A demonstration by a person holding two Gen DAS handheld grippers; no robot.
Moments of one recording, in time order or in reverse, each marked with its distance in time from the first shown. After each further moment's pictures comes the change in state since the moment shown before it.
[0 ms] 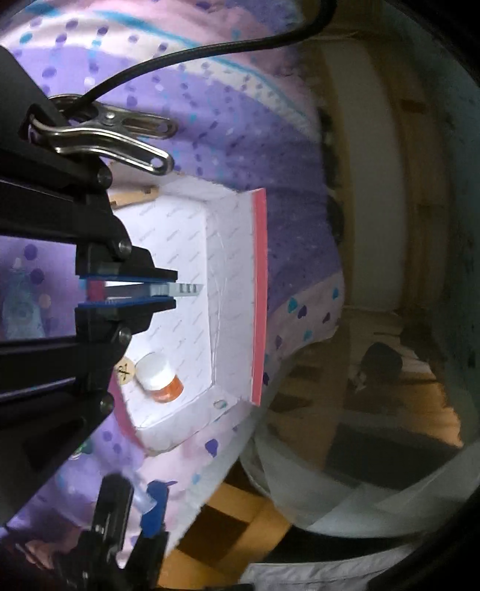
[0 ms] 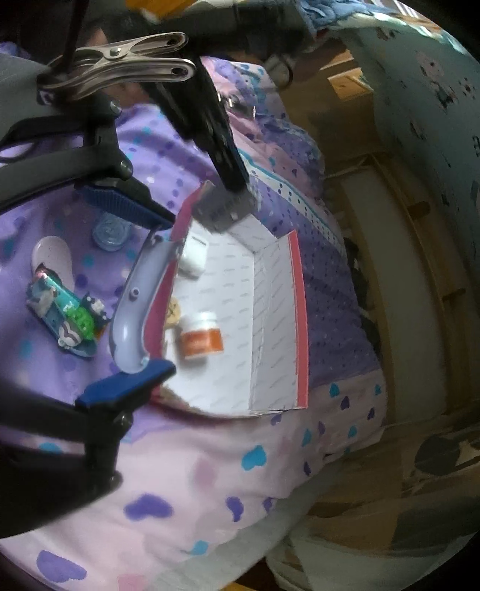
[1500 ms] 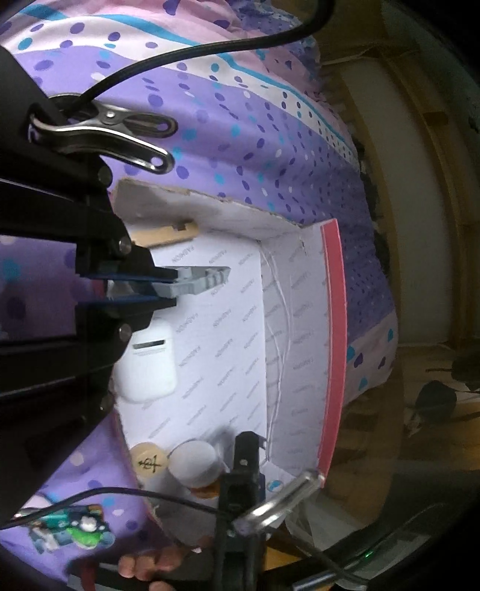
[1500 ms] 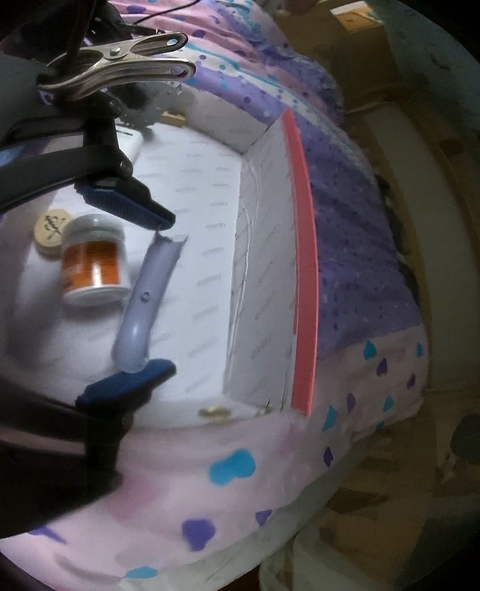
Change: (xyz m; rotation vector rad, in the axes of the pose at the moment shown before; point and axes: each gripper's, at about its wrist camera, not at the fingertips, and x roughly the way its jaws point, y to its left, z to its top) left arm 0.067 0.019 -0.027 0.060 0.161 0.213; right arm 0.145 -0.040 0.064 0.021 0.181 -0.232
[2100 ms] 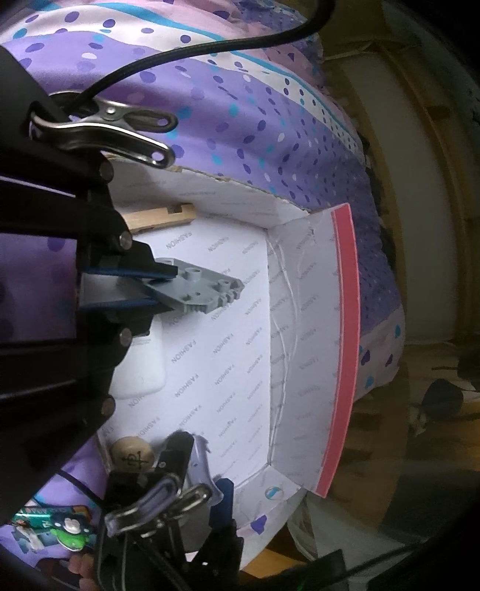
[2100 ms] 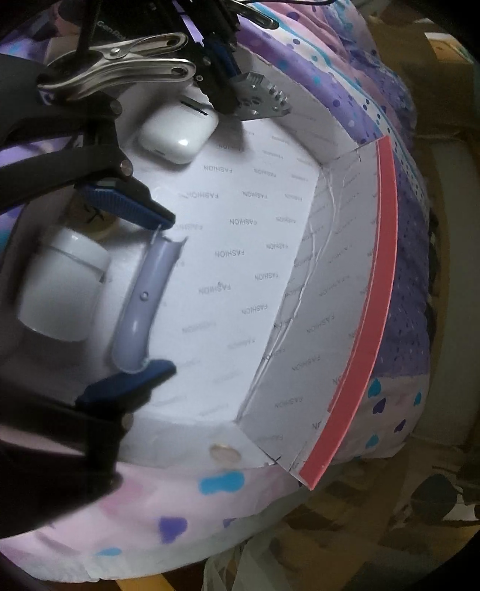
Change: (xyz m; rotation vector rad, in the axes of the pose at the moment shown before) left arm 0.015 -0.008 0.004 -0.004 0.034 -0.019; right arm 0.006 0.029 -0.037 -0.218 0.048 -0.080
